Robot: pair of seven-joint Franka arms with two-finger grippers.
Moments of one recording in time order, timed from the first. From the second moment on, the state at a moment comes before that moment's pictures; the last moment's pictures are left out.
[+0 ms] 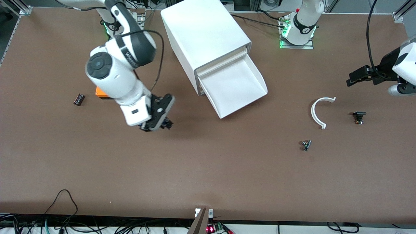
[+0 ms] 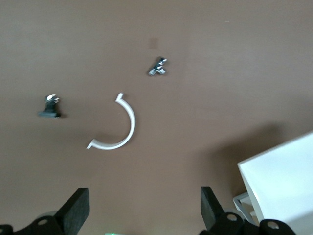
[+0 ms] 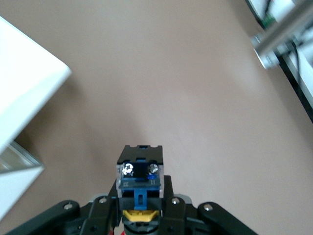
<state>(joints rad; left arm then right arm) 0.20 0.03 -0.22 -1.59 -0.03 1.52 -0.16 0.29 0.47 0.29 -1.46 0.04 2.16 -0.66</state>
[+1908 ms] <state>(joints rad) 0.20 0.05 -0.21 -1.60 0.00 1.58 -0.19 0.77 0.82 0.31 -1.12 -0.19 1.87 -0.83</state>
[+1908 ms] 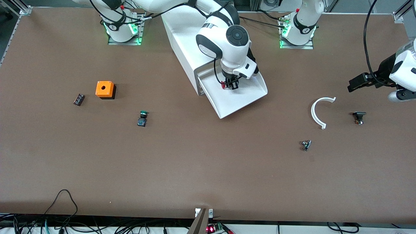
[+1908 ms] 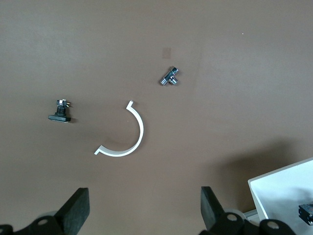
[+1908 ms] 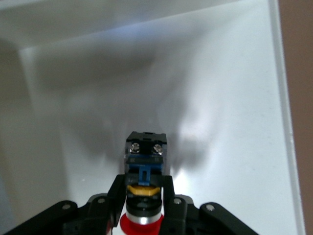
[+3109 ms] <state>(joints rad) 0.15 0.11 -0.26 -1.70 0.00 1.80 -0.29 0.61 0.54 0.15 -1.07 -0.19 1.80 -0.46</state>
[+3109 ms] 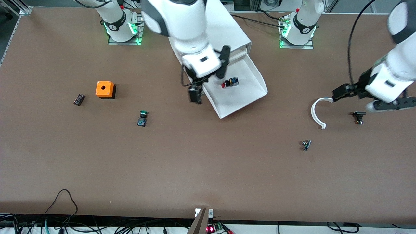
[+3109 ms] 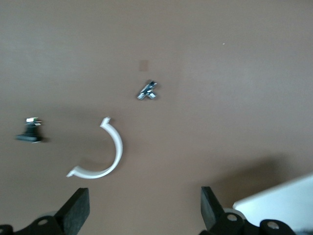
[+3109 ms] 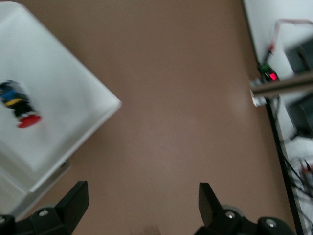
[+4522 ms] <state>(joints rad) -0.17 0.32 -0.38 -2.07 0.00 2.39 -0.74 0.11 0.37 0.03 -1.41 -0.14 1.79 0.42</state>
